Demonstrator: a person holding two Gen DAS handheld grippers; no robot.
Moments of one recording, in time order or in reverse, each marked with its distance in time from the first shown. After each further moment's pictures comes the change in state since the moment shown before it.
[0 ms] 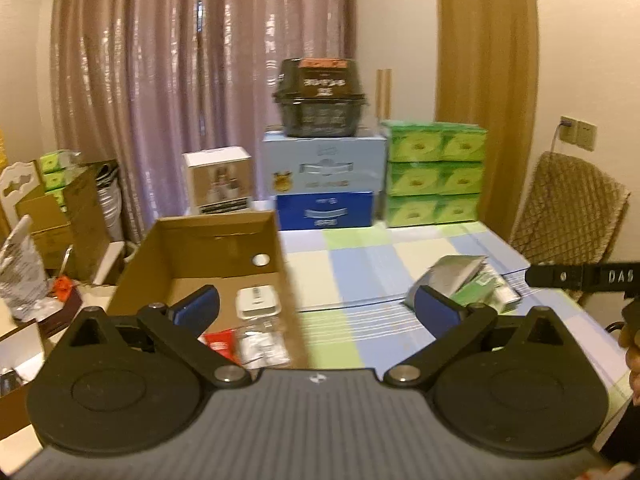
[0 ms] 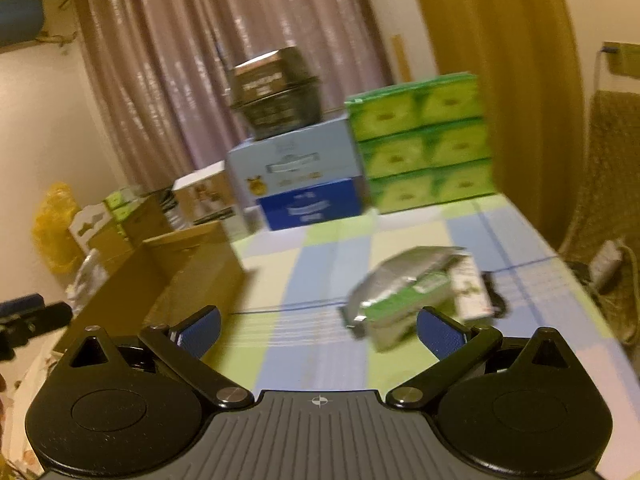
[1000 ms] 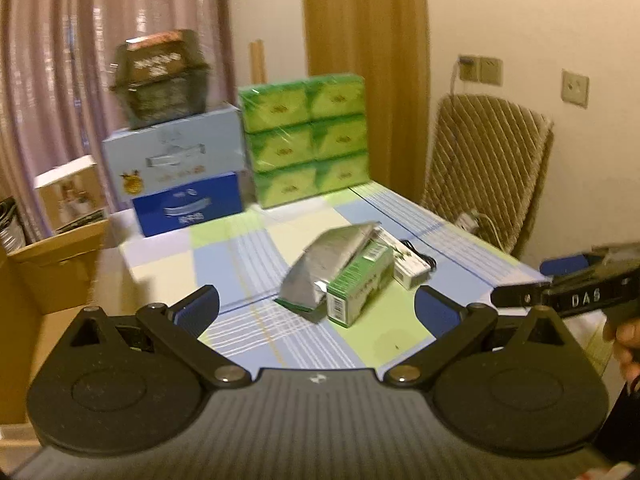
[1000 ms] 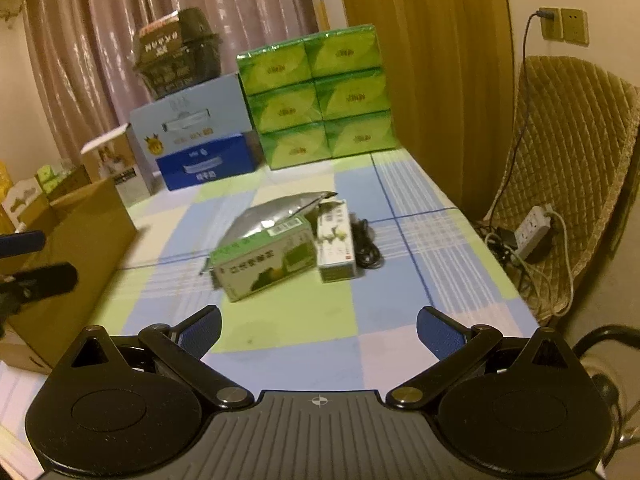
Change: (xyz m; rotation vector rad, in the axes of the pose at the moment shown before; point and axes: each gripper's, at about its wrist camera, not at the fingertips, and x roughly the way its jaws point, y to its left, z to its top) left arm 0.100 -0.128 -0.028 0.216 0.053 -0.255; right arm 0.022 -0.102 -0.038 -0.015 0.092 -0.178
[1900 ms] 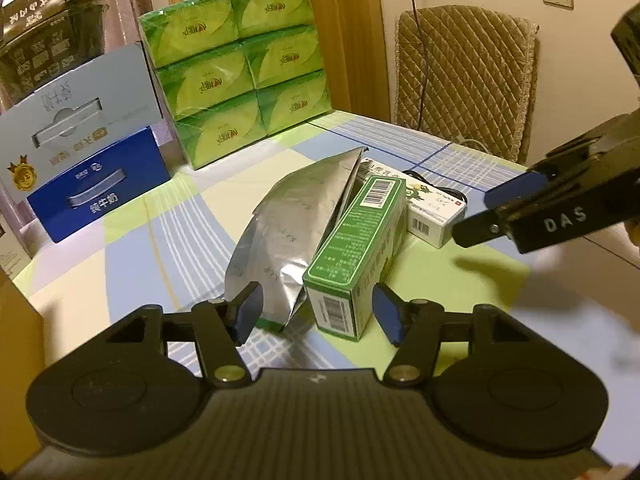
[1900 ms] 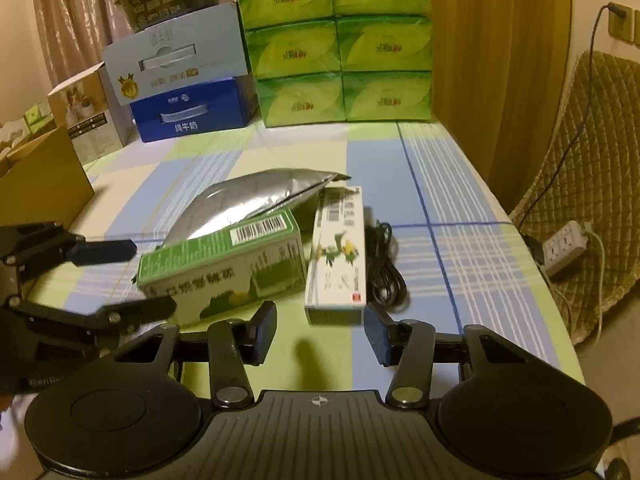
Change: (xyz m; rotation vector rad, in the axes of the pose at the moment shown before) left arm 0.173 0.000 -0.025 0.161 0.116 -0.116; right arm 0.133 0.000 0.038 -0.115 0.126 -0.007
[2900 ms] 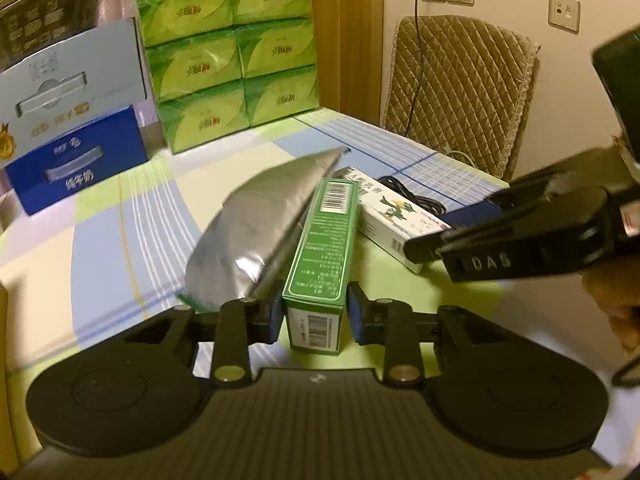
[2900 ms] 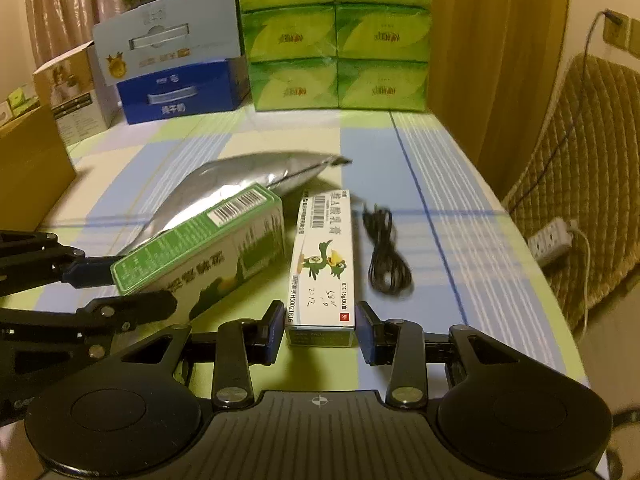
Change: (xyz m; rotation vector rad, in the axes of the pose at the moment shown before) left arm 0.000 -0.011 0.003 -0.098 0.025 -0.060; right arm -0.008 0.018 -0.016 0.003 0.037 -0.063
